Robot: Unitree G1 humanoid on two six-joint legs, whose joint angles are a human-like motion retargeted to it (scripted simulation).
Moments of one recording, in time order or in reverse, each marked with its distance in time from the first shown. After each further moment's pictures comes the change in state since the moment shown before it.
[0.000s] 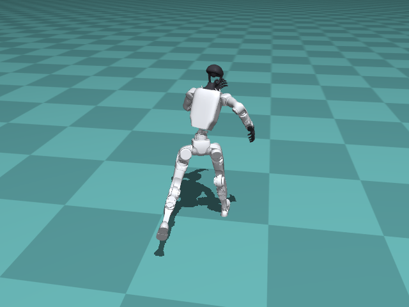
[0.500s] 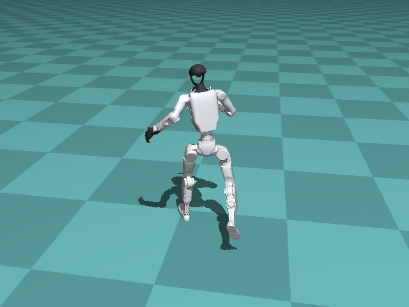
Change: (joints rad) left arm 1.742 0.163 0.888 0.378 -0.039 0.208 -0.219; right arm -1.233 0.394 0.664 -0.316 -0.112 -0.067 -0.209; waist 0.991 -0.160 -0.132; left_leg -0.542 -0.057 0.445 -0.604 -0.098 0.068; right_leg 0.564 0.045 0.140 0.932 0.062 -0.258
